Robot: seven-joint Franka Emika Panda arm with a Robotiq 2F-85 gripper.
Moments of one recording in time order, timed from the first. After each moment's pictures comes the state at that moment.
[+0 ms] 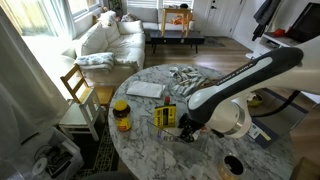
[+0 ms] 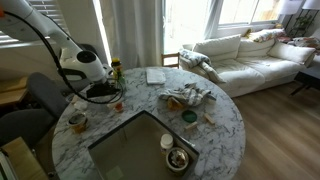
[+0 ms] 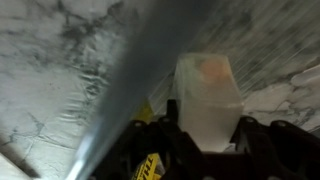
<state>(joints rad) 0.03 0.41 0.28 -2.26 1.07 2.98 -1.65</state>
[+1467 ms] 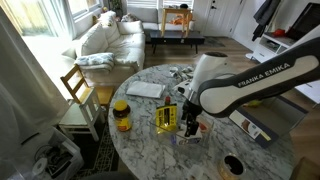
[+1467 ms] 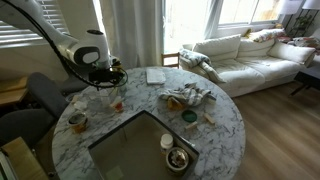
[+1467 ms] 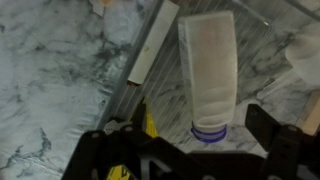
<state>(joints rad) 0.09 0.32 0.12 -2.15 0.19 2.53 -0.90</state>
